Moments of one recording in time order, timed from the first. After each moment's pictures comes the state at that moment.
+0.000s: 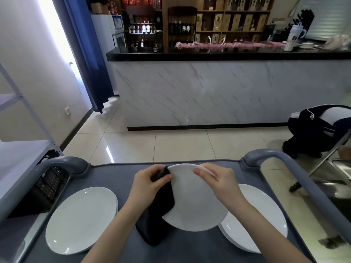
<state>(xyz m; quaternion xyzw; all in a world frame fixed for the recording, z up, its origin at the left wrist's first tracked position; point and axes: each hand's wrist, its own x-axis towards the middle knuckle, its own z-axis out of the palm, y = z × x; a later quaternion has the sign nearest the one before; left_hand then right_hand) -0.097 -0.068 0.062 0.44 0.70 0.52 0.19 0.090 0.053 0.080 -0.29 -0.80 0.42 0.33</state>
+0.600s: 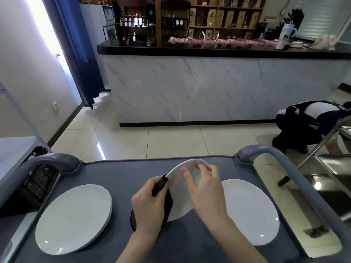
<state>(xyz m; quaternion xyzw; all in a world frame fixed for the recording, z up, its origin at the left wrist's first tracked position) -0.037 -0.086 0.039 0.32 0.72 0.61 0.06 0.065 0.000 0.075 -0.51 -0.77 0.28 0.26</state>
